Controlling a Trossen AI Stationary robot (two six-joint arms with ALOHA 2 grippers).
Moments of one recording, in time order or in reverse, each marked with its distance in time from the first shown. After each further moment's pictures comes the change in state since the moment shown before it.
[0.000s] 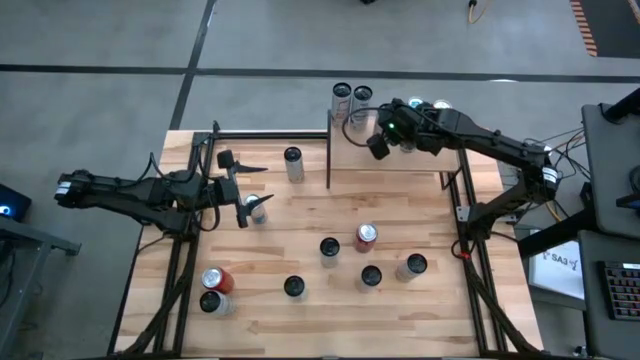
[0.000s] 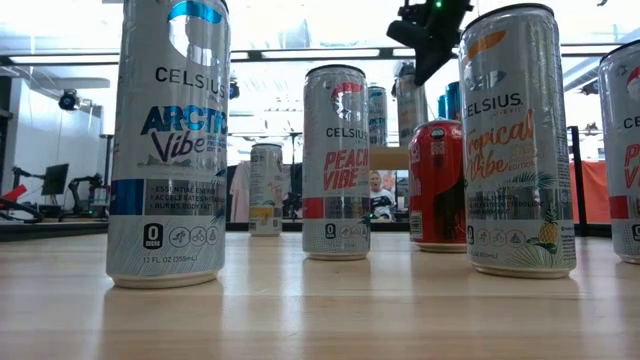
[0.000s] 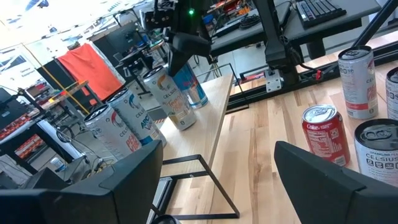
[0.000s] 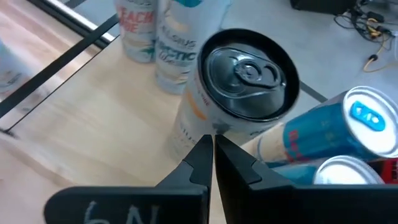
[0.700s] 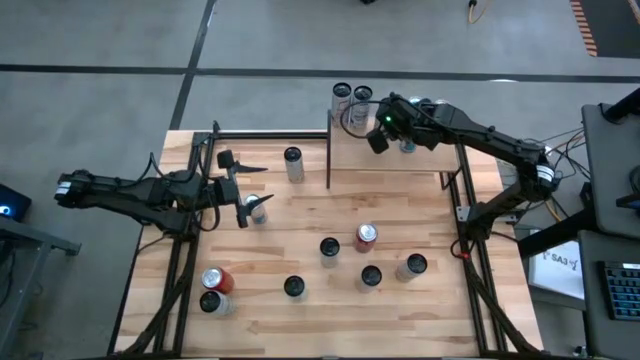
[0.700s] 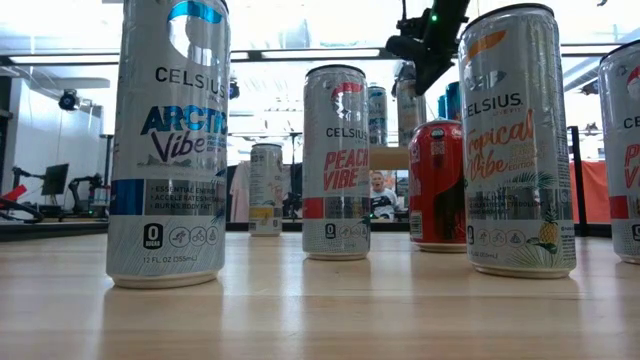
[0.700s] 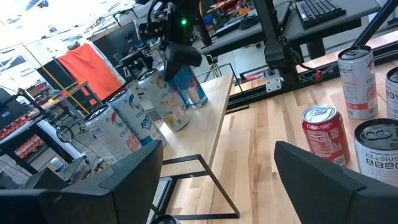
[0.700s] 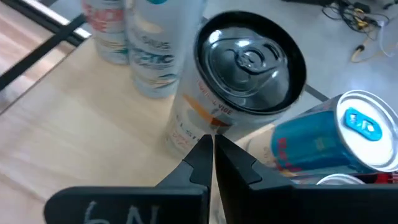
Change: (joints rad) left arm 0.000 0.000 0.000 0.000 0.000 0.000; right arm -0.059 0.033 -0.001 0.014 0.001 -0.015
